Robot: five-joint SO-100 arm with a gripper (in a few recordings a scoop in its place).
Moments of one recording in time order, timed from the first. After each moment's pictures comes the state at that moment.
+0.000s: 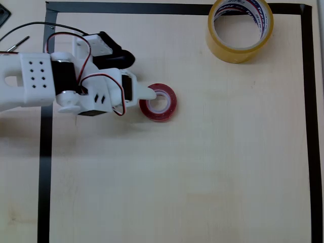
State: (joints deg) arm -10.9 84.1 115.8 35.4 9.6
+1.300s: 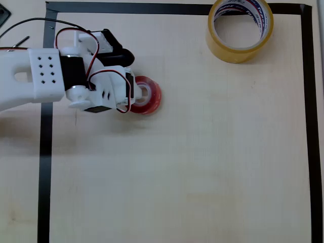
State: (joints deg) arm -11.9 79.9 107.6 47.7 10.0
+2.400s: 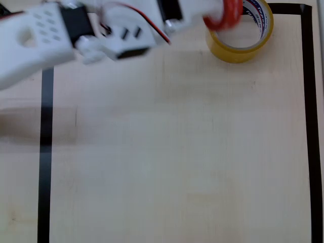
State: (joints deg) arm -18.7 68.6 77.3 18.6 7.6
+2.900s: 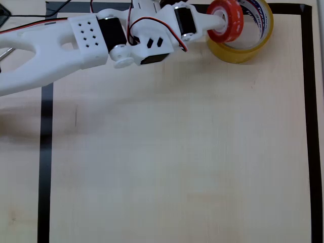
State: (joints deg) arm -21.0 52.4 70.2 13.4 7.6
